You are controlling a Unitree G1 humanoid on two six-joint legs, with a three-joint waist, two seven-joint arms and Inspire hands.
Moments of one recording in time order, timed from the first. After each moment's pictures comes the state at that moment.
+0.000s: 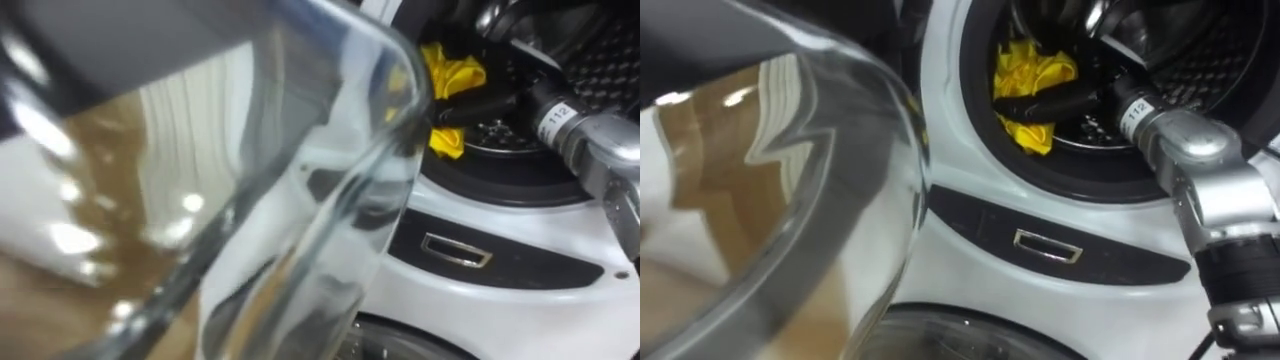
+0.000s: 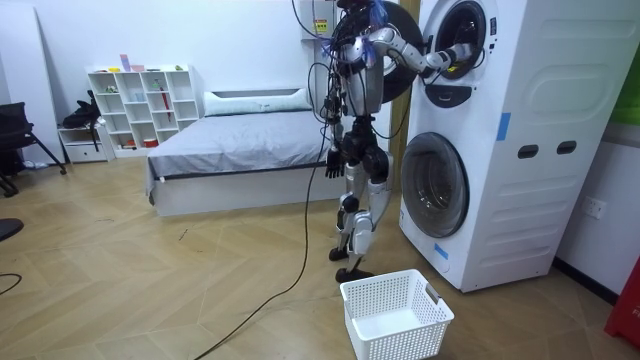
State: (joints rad) left arm 0.20 0.25 0.13 1.00 0.27 0.31 0.10; right arm -0.81 -0.59 0.08 0.51 0.19 0.25 0.38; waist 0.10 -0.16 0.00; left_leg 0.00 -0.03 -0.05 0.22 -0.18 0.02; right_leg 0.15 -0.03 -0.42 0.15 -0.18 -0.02
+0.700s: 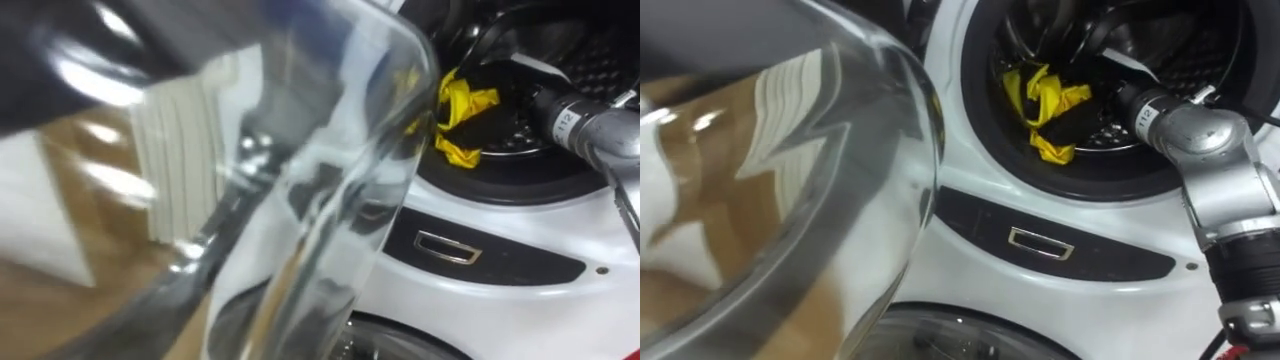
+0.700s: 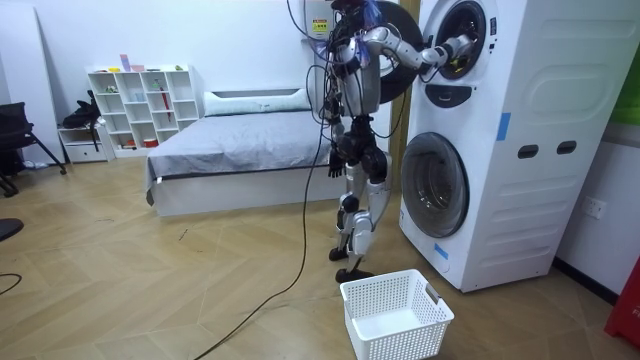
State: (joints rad) left arm 0.16 0.29 0.07 1.02 0.11 0.30 0.15; right arm -0.75 -0.63 0.10 0.37 -0.11 0.28 0.43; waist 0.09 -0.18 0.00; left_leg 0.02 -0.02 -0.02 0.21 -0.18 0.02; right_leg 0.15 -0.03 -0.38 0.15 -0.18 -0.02
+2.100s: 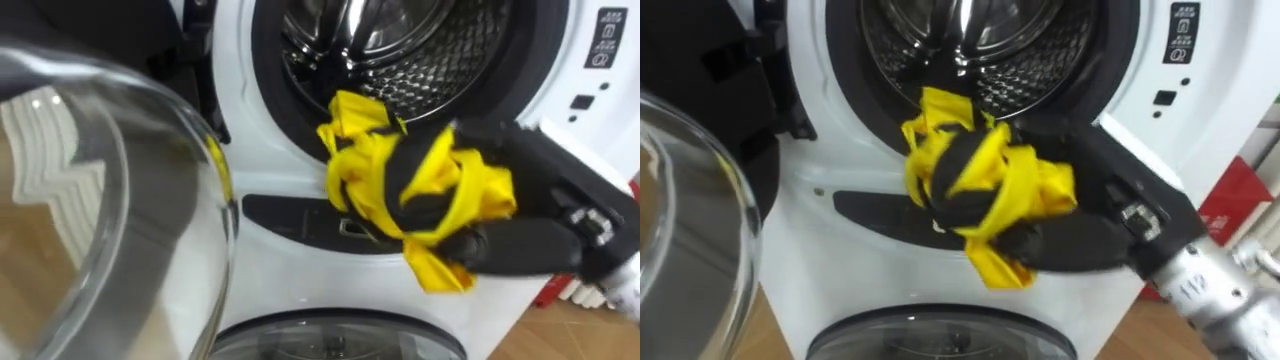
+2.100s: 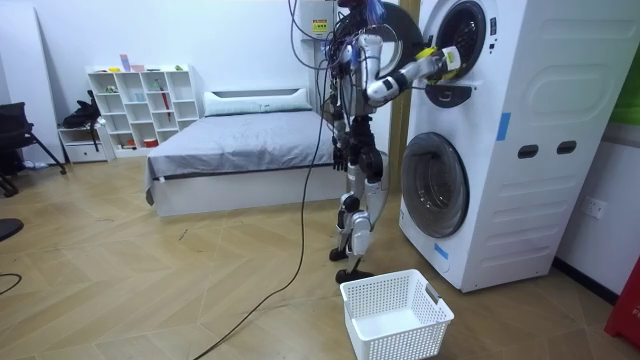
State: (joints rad) left arm 0.30 0.24 0.12 1.08 0.15 0.11 0.22; right arm 0.20 -0.48 -0.27 -0.62 0.42 0.23 0.48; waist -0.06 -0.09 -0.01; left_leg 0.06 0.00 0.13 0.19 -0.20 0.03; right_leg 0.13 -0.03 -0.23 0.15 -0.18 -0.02
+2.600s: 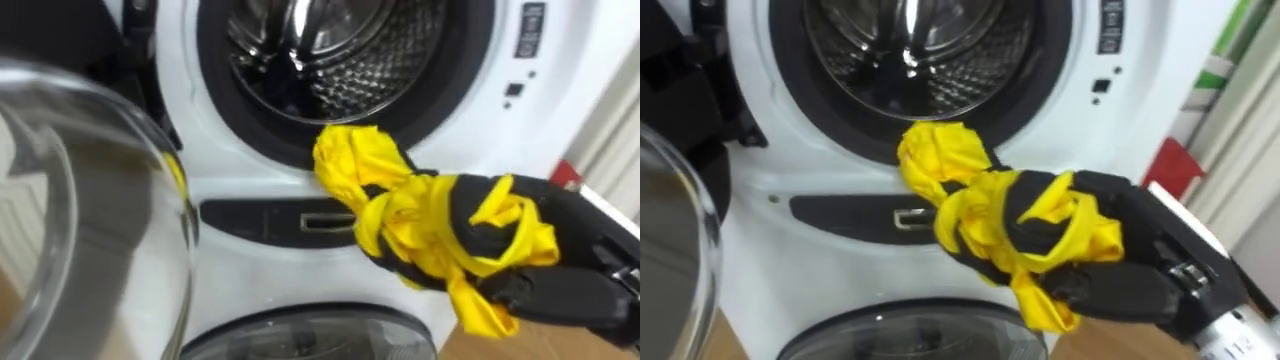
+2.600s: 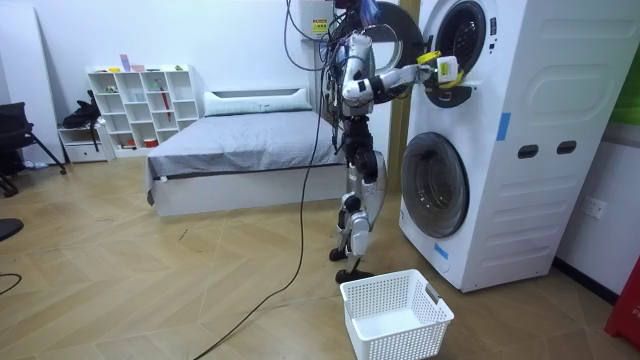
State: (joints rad) left arm 0.21 0.27 0.15 1.10 0.17 0.09 0.20; right arm 0.37 -0.45 -0.37 -0.52 0.52 0.21 0.54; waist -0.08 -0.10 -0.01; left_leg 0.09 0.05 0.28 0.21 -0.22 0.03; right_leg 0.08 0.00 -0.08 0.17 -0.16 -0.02
